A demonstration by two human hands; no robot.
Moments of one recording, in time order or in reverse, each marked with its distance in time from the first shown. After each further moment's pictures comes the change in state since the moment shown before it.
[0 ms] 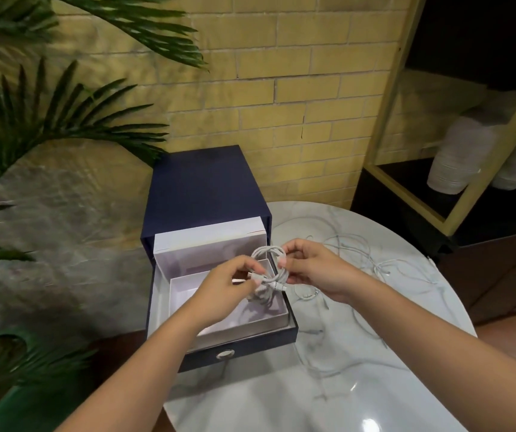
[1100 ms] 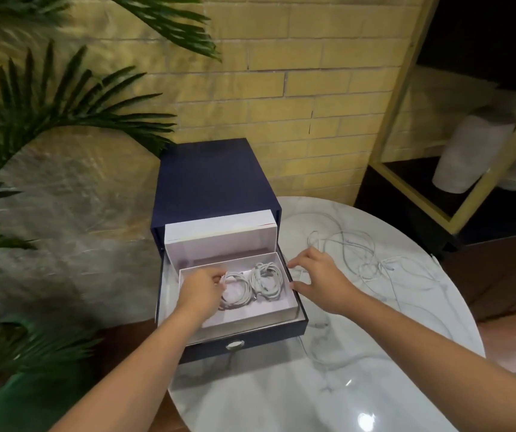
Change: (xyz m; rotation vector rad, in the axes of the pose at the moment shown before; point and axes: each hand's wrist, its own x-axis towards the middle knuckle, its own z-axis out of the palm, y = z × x) left_hand 0.004 -0.073 -0.022 0.245 0.272 -0.391; right_hand 0.001 0.043 0.004 -1.060 0.173 -0.178
